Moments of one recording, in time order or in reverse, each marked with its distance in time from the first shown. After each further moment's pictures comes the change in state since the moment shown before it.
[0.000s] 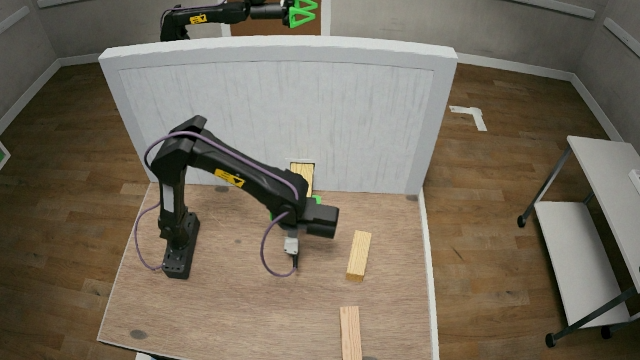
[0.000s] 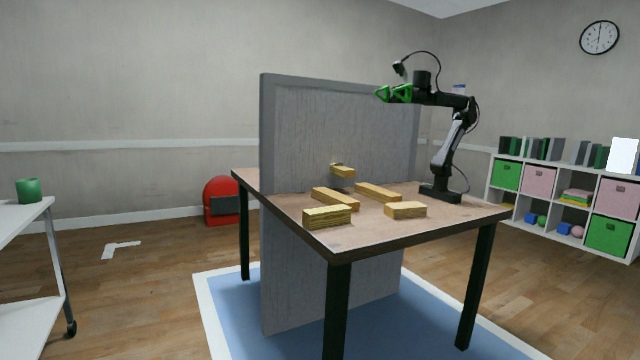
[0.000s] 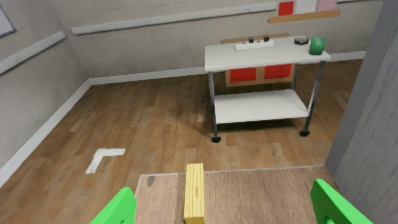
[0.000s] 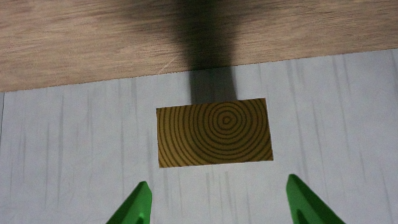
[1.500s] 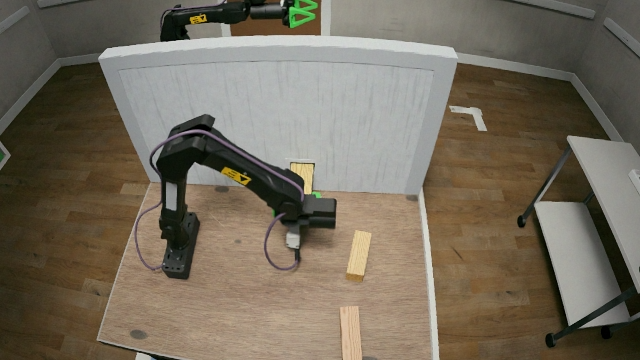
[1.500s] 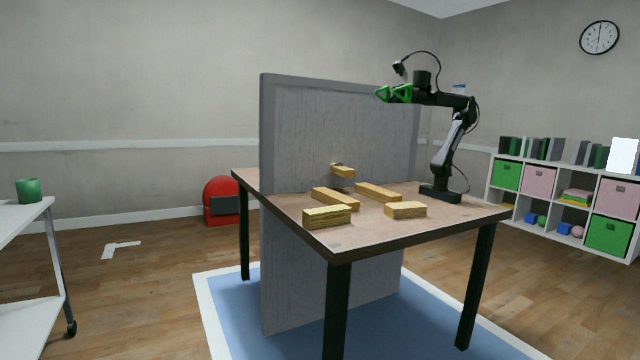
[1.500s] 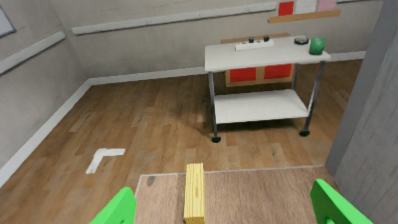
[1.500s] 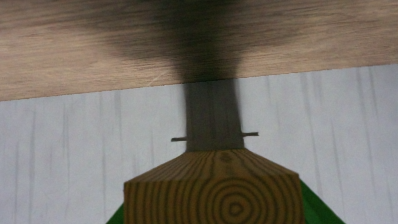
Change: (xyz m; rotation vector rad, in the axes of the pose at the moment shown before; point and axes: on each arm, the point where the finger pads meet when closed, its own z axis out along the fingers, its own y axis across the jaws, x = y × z) left arm 0.000 0.000 0.000 0.000 0.000 0.000; right arm 0.004 -0.001 0.051 -0.001 0.028 -0.010
